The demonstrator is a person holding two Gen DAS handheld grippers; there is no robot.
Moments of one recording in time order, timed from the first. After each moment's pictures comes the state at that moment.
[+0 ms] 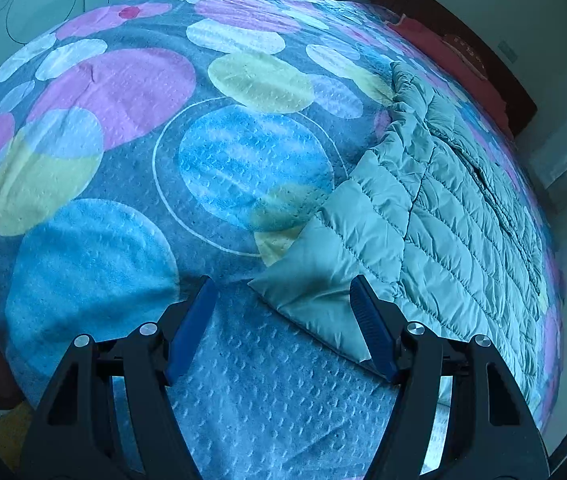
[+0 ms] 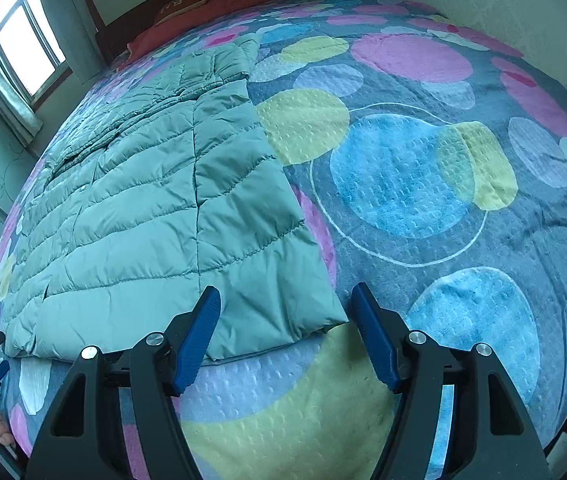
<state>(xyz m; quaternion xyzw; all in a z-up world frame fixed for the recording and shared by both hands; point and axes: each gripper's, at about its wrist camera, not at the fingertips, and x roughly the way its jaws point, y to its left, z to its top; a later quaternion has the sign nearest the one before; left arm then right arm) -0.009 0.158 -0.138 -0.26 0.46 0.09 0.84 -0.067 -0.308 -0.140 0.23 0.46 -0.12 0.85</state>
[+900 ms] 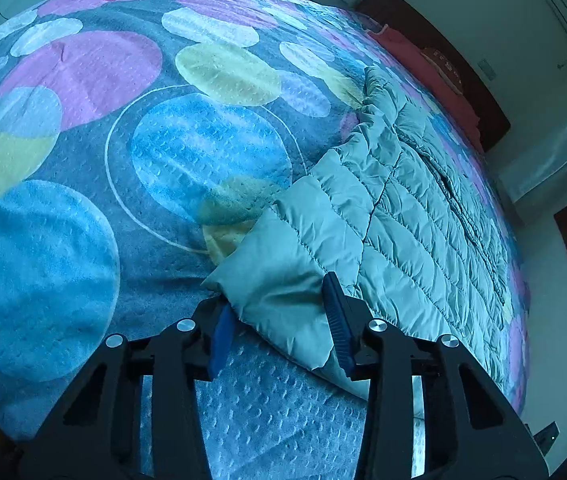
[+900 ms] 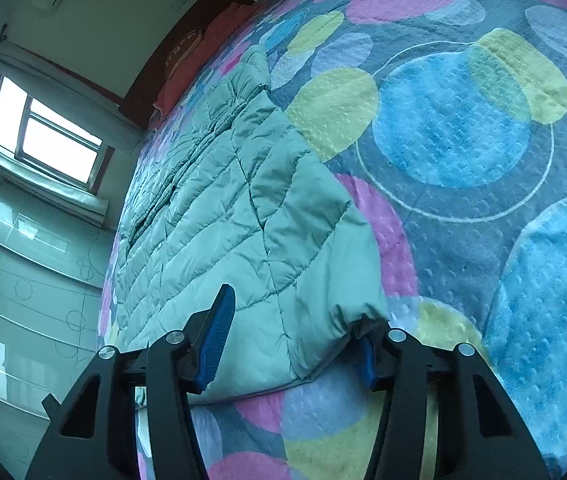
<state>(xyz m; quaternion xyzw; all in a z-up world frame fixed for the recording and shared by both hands) -0.005 0.150 -0.143 -0.31 0.44 0.05 0.84 -0.065 -0.317 -0.154 0.42 0.39 -0.04 0.82</state>
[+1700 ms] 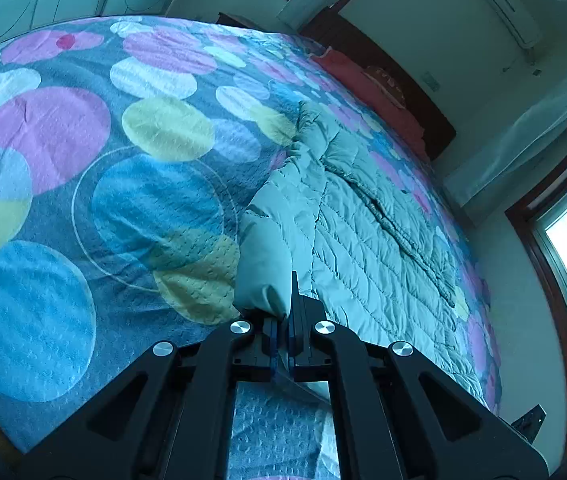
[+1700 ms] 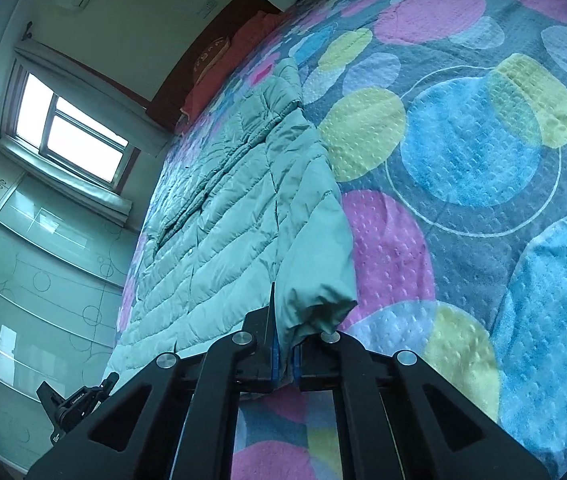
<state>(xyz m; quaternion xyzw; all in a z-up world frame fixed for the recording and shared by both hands) -0.019 0.146 -0.095 -0.31 0.36 -0.04 0.88 -0.078 -0.323 -0.129 0.43 0.35 0.01 0.83</state>
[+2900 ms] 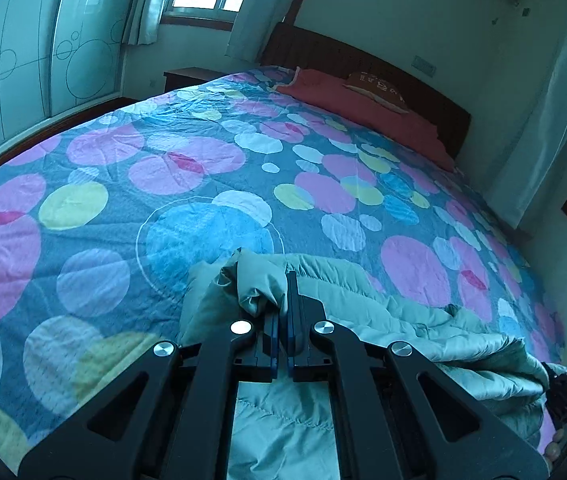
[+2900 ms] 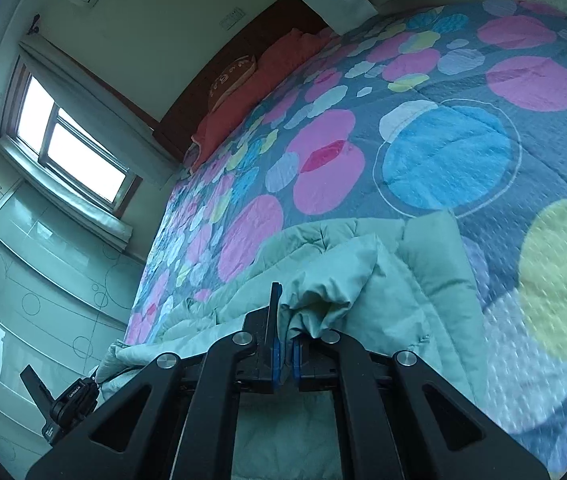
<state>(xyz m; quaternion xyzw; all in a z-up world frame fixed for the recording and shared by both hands) 0.355 0.066 -0.058 -0.15 0.33 0.00 0.93 0.290 -0.386 -0.100 0.40 0.33 0.01 0.86</state>
